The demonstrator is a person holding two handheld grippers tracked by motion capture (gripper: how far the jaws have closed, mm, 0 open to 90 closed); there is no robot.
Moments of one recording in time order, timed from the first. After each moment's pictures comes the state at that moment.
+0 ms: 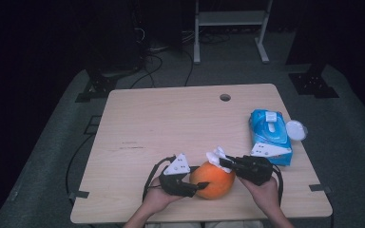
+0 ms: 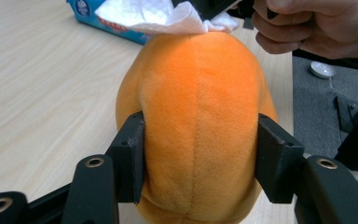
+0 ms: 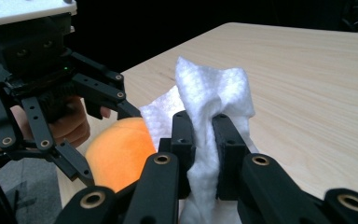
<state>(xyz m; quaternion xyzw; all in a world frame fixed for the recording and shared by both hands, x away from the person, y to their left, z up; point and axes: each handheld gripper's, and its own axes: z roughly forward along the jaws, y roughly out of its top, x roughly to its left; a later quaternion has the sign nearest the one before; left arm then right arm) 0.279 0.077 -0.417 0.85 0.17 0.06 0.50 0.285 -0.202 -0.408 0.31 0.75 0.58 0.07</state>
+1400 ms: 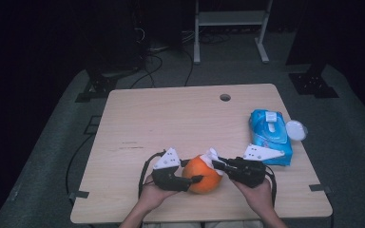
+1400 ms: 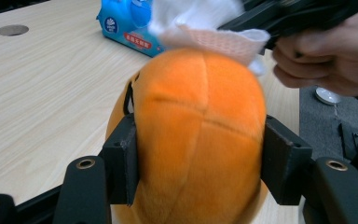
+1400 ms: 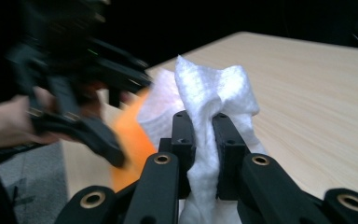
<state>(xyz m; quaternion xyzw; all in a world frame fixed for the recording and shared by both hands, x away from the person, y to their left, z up) 0.284 0.096 -0.409 0.83 0.20 0.06 0.52 0.282 -0.184 -0.409 0.29 0.76 0.58 0.09</state>
